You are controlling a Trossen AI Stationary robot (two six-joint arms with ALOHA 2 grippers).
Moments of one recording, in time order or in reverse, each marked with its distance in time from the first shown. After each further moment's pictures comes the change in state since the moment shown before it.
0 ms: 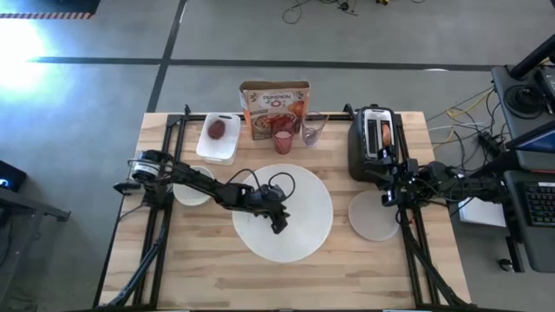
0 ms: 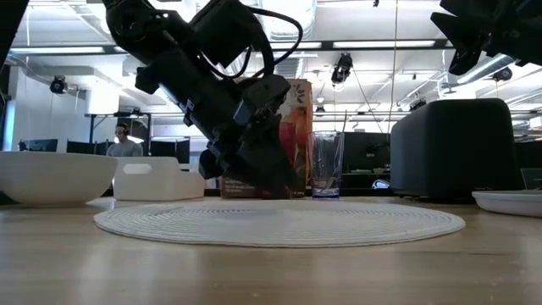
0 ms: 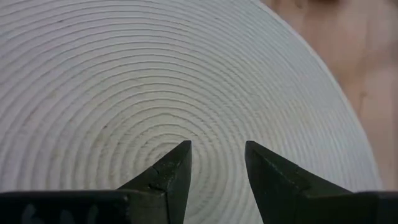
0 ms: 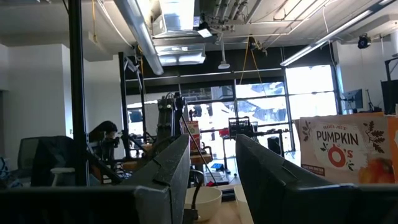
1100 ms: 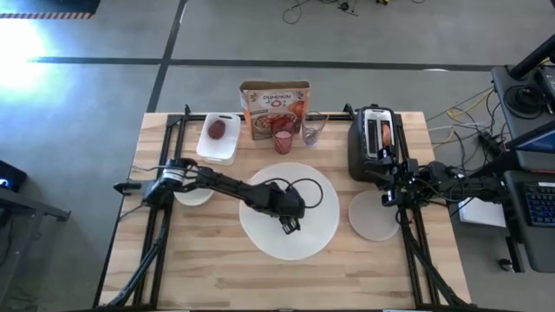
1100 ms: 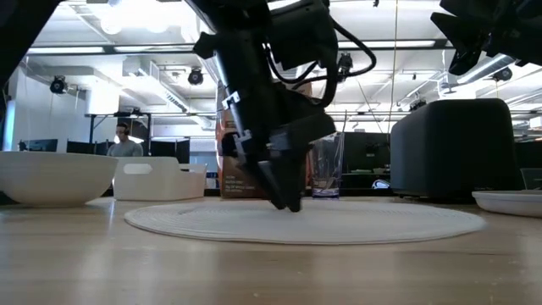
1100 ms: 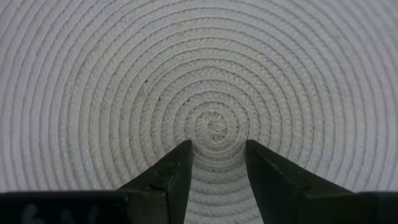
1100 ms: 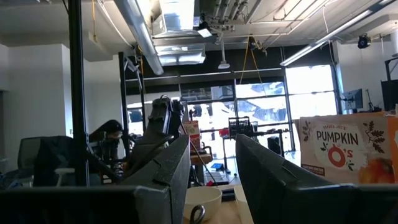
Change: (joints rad) left arm -0.001 0.263 0.546 -0.783 -0.079 0.025; right arm 0.000 0.000 0.000 0.000 0.000 0.000
